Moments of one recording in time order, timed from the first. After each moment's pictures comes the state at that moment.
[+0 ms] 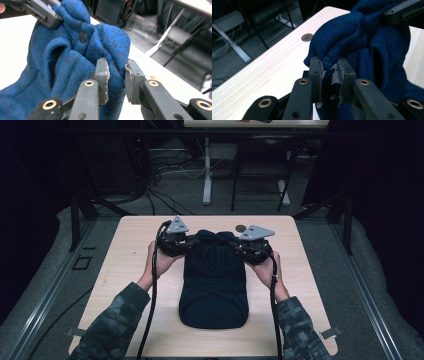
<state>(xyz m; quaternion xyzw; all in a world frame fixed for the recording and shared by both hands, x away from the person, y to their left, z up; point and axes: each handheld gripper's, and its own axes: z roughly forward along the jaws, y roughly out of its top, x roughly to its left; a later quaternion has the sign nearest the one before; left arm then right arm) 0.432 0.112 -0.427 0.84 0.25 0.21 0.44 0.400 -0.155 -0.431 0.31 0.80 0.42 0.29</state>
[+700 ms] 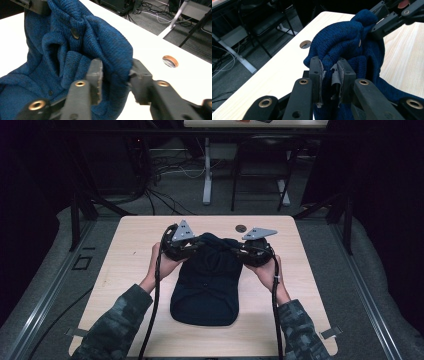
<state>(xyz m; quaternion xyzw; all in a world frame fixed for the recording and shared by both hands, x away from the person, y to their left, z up) 0.419 0.101 -0.427 0.84 0.20 0.24 0.44 0.405 -0.164 -0.446 0.35 0.81 0.41 0.23</state>
